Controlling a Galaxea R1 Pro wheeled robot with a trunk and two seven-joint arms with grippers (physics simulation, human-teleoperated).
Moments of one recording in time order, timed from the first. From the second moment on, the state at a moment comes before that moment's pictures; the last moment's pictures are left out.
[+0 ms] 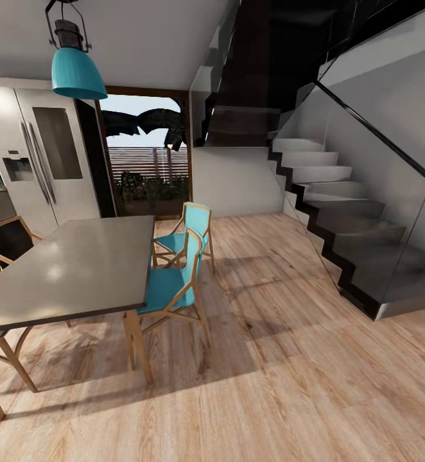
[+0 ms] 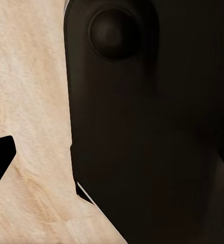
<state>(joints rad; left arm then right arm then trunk) 0.00 0.01 0.00 0.00 0.00 0.00 0.00 -0.02 0.04 0.00 -0.02 0.00 -0.05 0.00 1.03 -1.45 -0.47</state>
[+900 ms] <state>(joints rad) 0.00 -0.01 0.00 -0.39 0.00 0.00 0.00 -0.02 0.04 0.00 -0.22 0.00 -0.32 -0.02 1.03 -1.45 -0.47</state>
